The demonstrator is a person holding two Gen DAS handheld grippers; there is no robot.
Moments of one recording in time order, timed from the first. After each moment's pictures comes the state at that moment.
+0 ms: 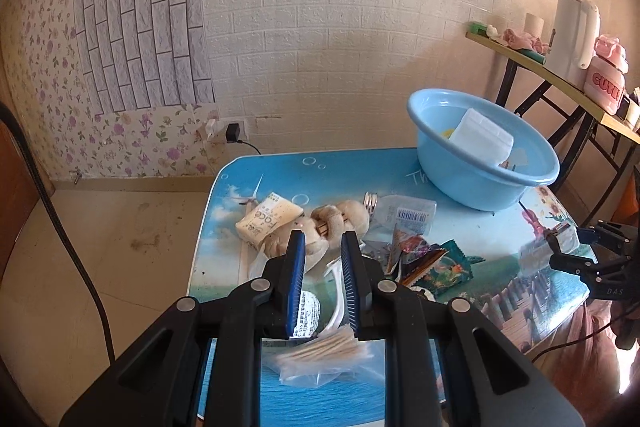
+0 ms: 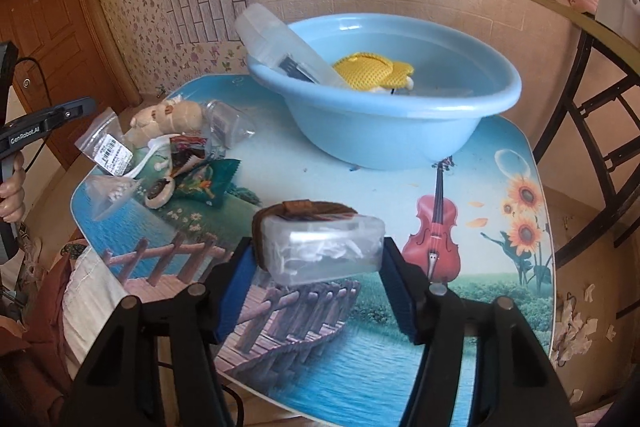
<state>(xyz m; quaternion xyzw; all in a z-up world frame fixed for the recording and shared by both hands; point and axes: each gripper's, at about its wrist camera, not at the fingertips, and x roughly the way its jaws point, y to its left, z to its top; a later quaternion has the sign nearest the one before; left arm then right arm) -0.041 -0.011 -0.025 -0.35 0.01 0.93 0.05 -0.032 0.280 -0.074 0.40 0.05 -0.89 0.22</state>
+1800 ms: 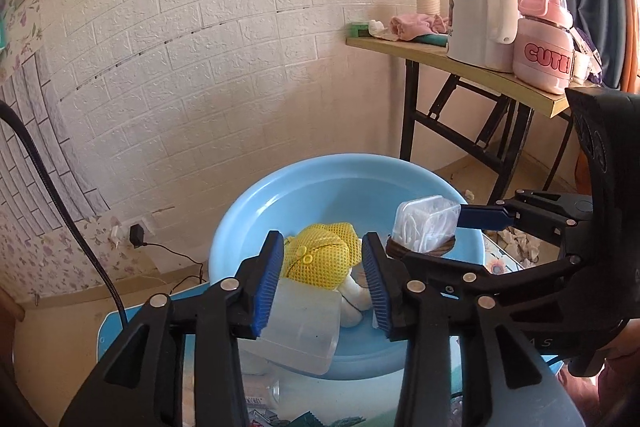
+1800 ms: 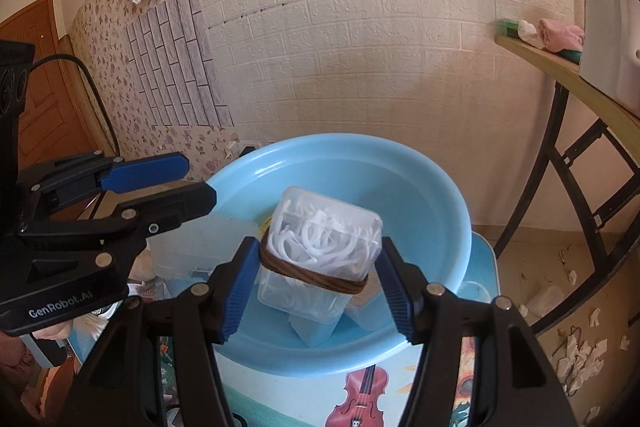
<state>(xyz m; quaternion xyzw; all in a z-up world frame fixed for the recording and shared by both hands) -0.154 0.189 0.014 -0.30 0.11 0.93 0.19 -0.146 0.314 -0.026 0.33 -0.02 -0.92 0.19</state>
